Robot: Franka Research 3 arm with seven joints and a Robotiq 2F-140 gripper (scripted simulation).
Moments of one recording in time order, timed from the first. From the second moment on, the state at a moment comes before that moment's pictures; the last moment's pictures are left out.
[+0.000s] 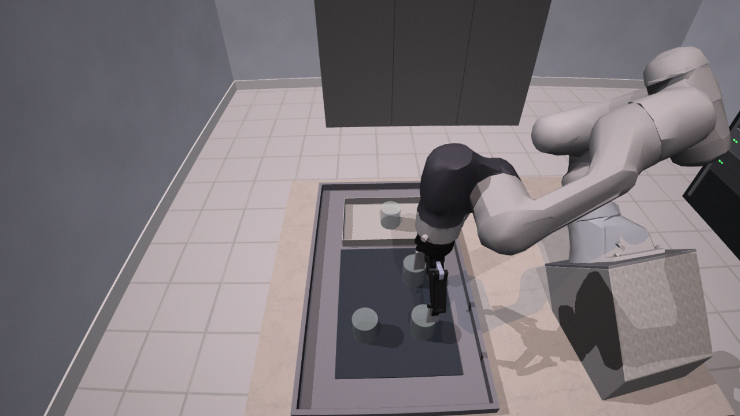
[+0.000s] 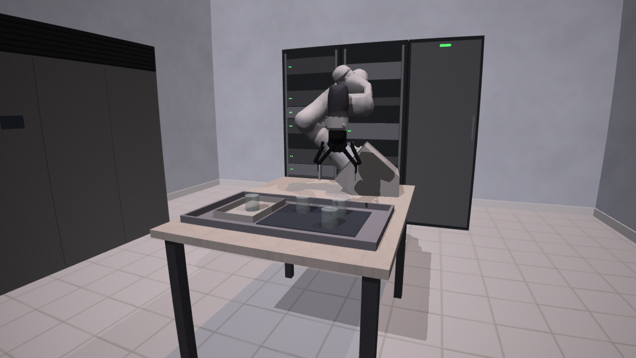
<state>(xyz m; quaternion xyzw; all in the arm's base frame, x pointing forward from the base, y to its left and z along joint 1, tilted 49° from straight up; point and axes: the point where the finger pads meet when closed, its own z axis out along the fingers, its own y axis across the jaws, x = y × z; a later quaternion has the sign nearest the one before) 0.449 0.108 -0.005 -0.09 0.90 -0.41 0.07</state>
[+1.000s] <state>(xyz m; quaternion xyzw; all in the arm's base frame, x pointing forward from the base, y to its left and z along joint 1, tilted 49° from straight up) 0.455 0.062 -0.057 -0.04 0.91 -0.41 0.08</state>
